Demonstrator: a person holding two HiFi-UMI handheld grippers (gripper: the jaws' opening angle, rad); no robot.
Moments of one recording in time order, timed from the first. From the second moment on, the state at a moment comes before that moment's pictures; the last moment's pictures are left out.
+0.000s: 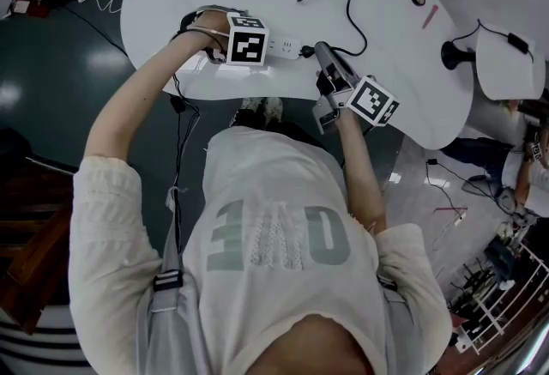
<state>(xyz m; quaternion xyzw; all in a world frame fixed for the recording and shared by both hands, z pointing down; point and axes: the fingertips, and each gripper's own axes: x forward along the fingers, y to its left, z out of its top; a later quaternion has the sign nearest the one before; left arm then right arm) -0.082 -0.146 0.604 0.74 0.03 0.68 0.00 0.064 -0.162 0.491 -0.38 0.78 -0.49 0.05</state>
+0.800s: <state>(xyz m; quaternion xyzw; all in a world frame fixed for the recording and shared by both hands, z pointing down) -0.082 -0.147 0.604 0.74 0.02 0.68 0.00 0.081 -0.126 0.564 -0.40 0.77 -0.49 -0.08</state>
